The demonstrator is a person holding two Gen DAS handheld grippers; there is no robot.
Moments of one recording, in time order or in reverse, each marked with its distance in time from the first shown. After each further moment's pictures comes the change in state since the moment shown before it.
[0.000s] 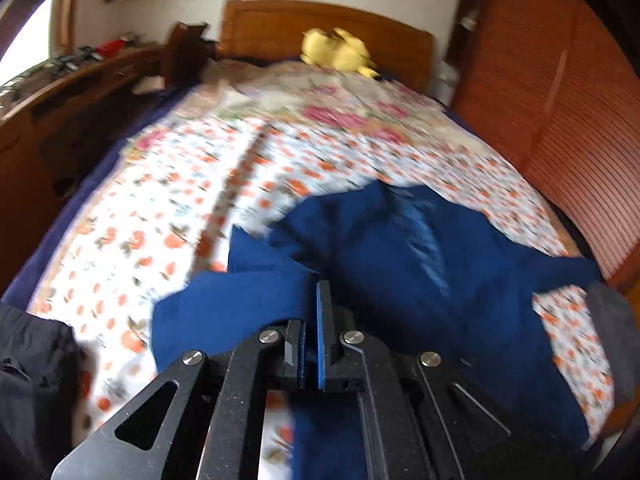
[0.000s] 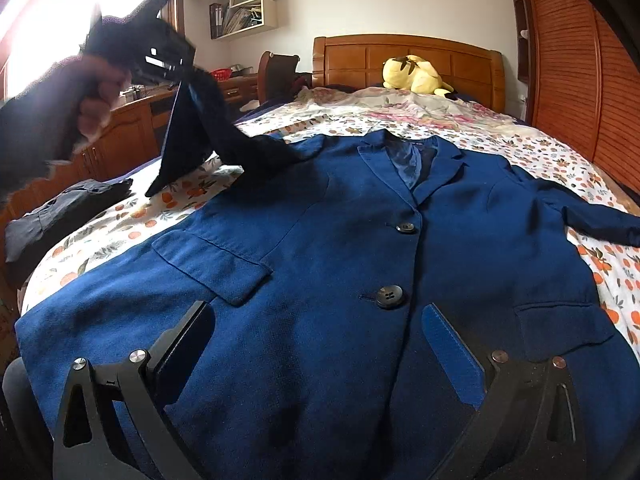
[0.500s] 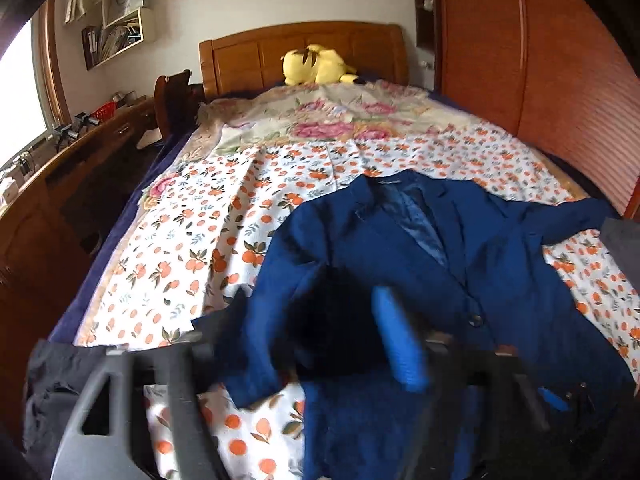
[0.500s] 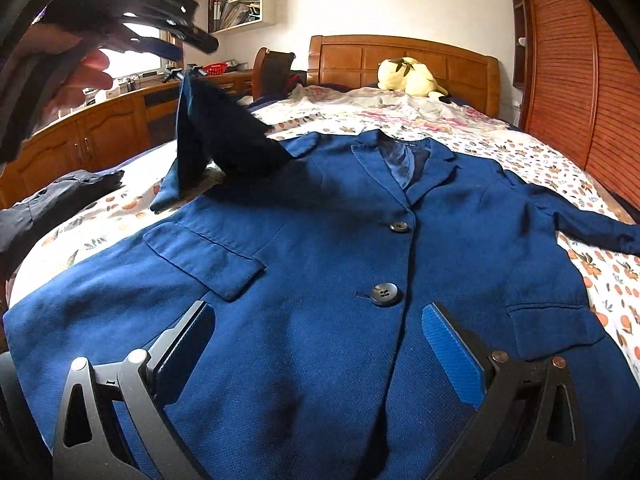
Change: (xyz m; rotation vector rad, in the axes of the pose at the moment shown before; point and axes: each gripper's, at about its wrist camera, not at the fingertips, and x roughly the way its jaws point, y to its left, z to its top) left arm -0.047 -0.041 -0.039 0.198 -0.099 0.113; right arm 0.005 0.008 -0.001 -0.032 0.011 -0.047
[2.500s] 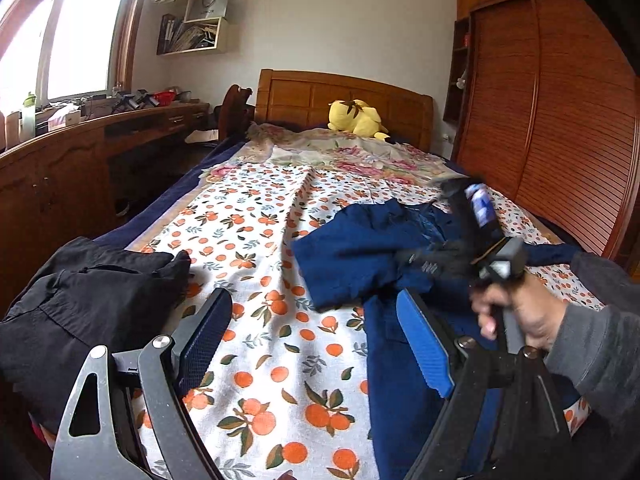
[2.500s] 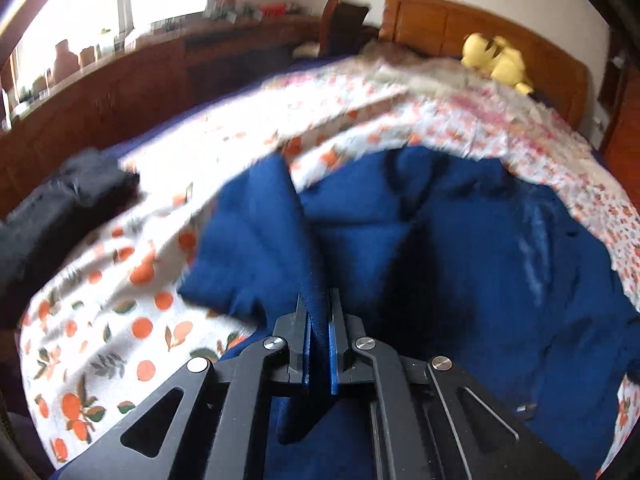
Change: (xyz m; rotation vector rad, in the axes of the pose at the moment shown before) left arm -0.121 0.099 -0.159 -0.214 -0.214 -0.006; right arm 0.138 0.063 0.161 -0.143 0.135 0.148
